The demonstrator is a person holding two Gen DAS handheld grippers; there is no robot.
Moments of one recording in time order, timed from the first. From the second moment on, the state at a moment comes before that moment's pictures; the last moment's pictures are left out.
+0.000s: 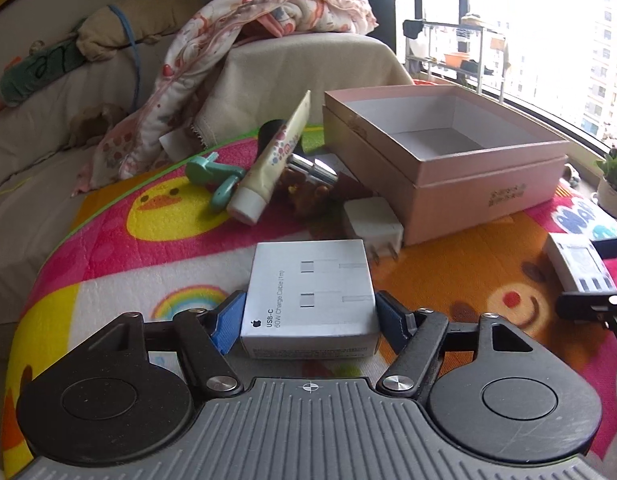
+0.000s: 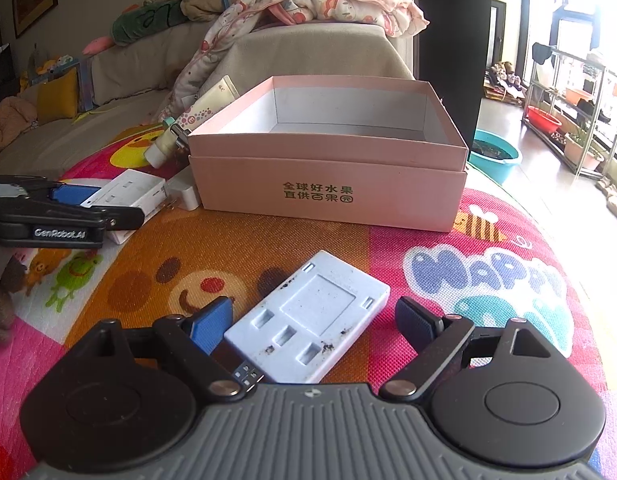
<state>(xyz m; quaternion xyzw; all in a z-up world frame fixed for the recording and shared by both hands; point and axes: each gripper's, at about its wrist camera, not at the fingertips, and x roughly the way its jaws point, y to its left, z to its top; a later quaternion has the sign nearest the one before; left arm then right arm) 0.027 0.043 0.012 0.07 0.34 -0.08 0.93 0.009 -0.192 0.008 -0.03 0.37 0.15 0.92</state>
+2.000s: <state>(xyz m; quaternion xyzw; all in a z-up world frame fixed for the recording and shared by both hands) 0.090 0.056 0.049 -0.03 0.30 -0.15 0.94 0.075 -0.197 0.077 -0.08 0.26 0.18 0.94</state>
